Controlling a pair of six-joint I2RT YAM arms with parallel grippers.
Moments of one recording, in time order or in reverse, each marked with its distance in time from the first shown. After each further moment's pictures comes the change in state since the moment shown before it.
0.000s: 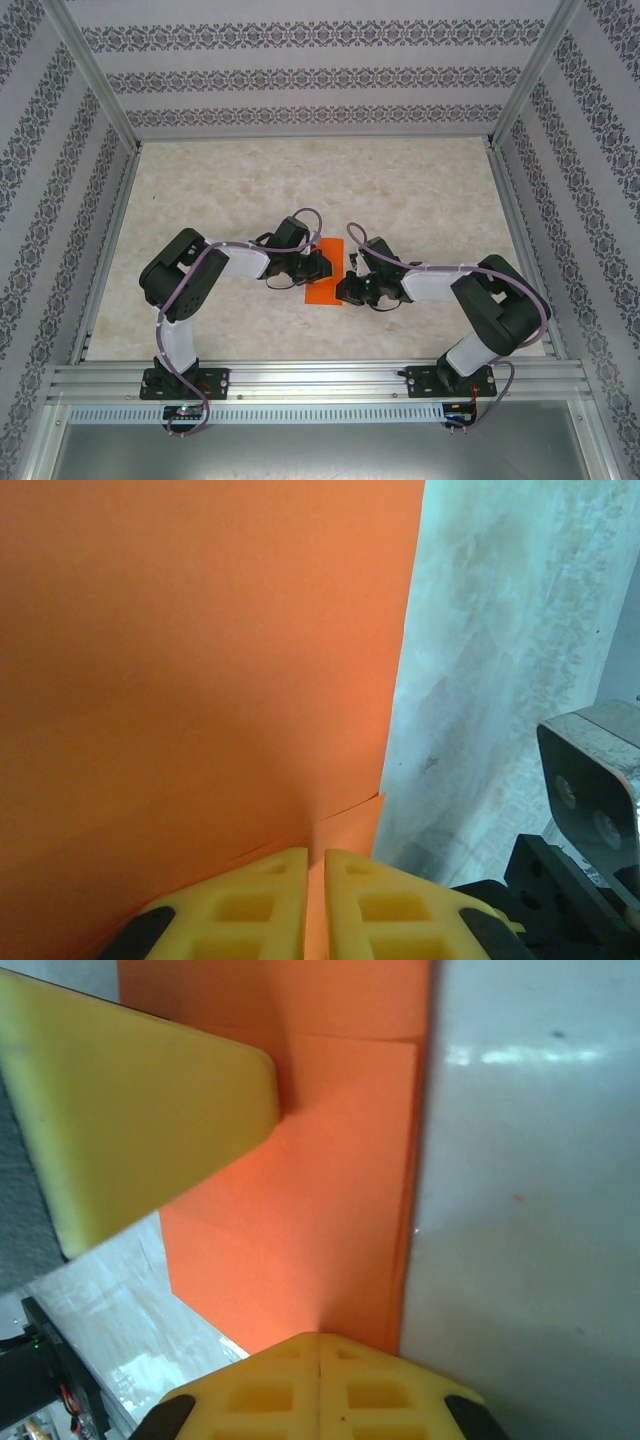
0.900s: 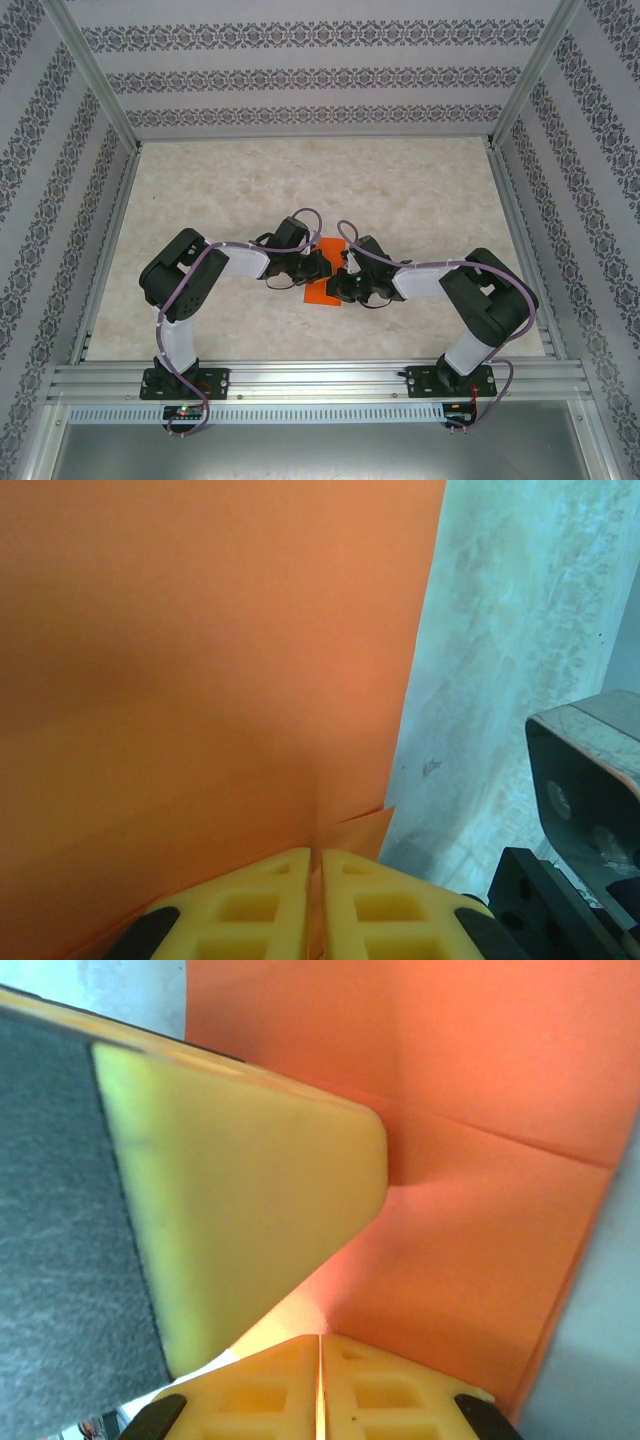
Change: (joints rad) left arm 0.000 0.000 -0.002 0.003 -0.011 0.000; right arm 0.047 0.080 0.033 0.122 0.011 0.050
